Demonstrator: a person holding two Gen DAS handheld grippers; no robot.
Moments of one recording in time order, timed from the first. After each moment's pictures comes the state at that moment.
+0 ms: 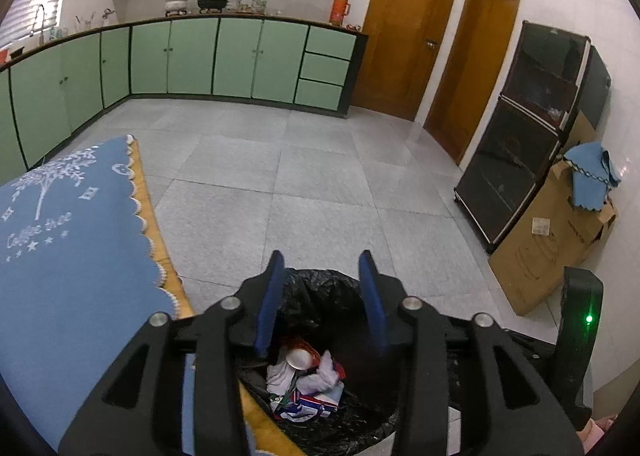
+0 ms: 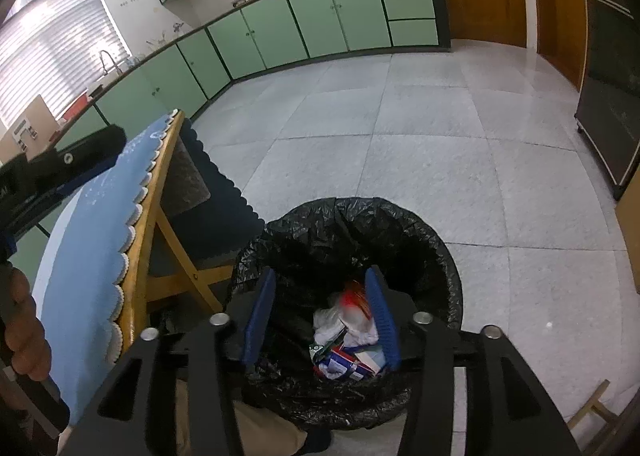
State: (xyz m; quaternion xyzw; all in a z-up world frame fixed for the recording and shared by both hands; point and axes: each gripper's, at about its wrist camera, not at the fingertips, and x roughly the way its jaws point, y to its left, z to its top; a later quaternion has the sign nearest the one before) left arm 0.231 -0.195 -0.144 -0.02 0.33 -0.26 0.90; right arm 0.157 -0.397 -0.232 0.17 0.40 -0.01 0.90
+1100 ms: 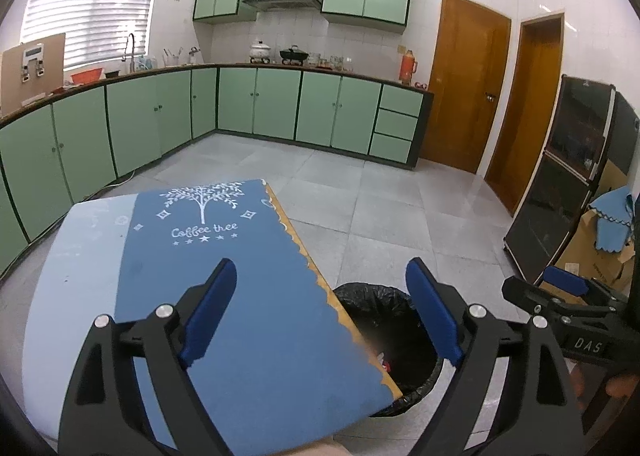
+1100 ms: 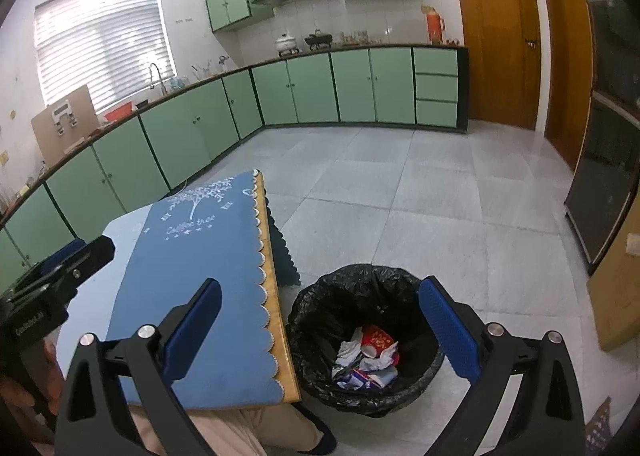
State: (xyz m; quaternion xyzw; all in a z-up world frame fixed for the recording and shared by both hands) left arm 0.075 -0.070 -0.021 -0.04 0.27 -0.12 0.96; right arm 0.051 -0.311 -0.045 0.09 0.31 0.01 0.95
